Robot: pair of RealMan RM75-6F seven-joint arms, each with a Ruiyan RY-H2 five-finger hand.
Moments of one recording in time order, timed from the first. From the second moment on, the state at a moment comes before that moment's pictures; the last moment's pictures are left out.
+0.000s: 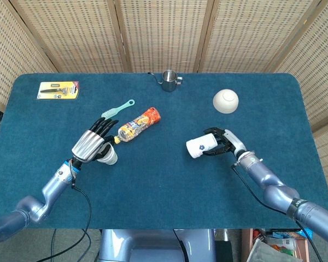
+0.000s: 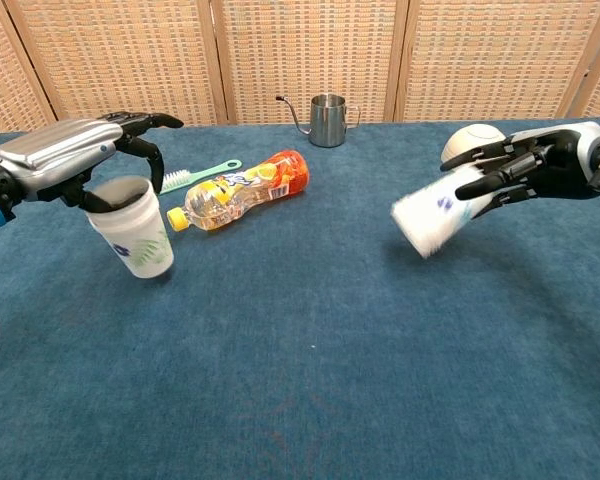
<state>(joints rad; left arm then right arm) -0.72 -1.68 0.00 -0.85 1.59 1.24 -0.25 0.66 -1.39 0.52 -1.31 -1.00 0.24 0.66</state>
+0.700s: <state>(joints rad) -0.48 -1.19 -0.09 -1.41 1.39 1.41 -0.13 0.38 -1.21 0.49 -1.51 -1.56 0.76 0.66</state>
